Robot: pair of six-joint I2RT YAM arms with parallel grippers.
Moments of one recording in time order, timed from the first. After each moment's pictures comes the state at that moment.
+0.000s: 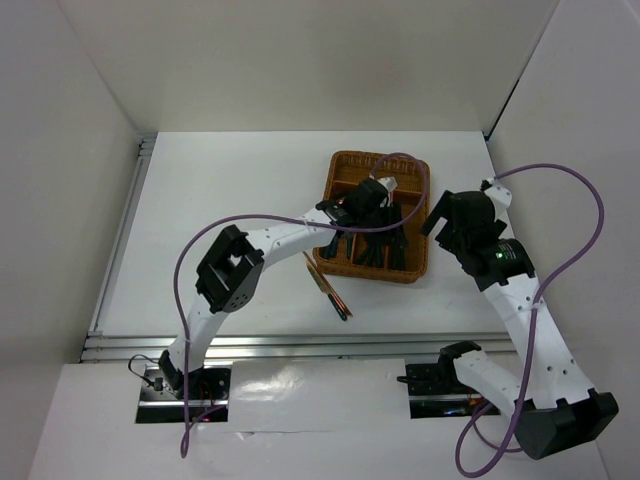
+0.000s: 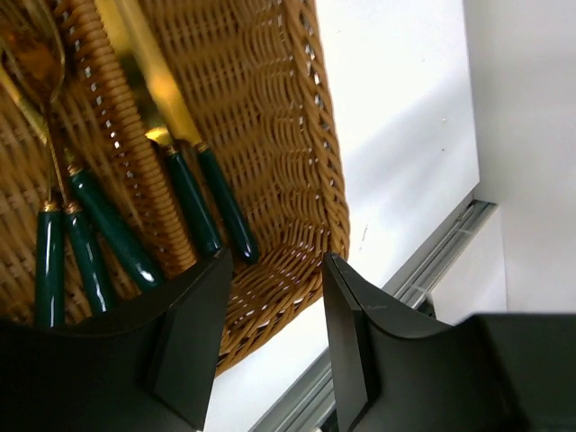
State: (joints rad) left arm -0.86 2.21 1.85 -0.30 0.21 -0.77; right arm 0.24 0.93 1.04 -0.82 0.42 0.66
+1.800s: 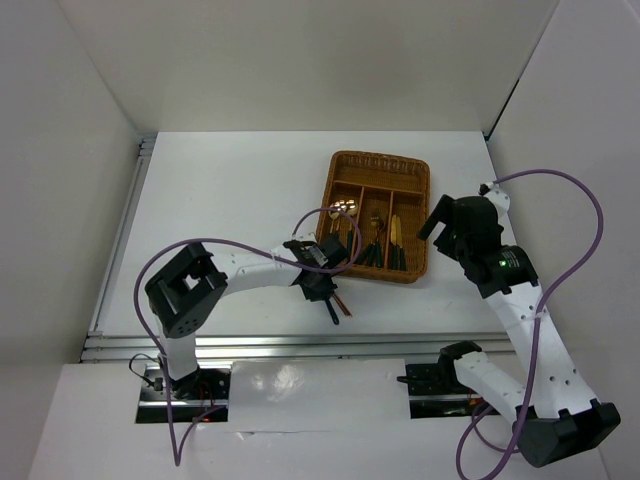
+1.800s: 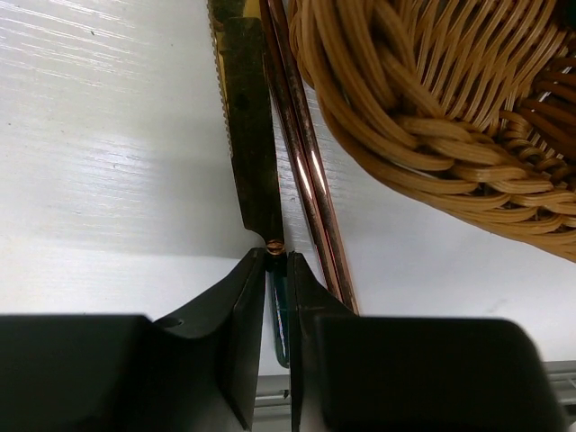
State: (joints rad) left arm -0.92 1.85 1.19 -0.58 -0.18 -1.27; right arm 0.24 0.88 1.02 -0.82 0.34 0.66
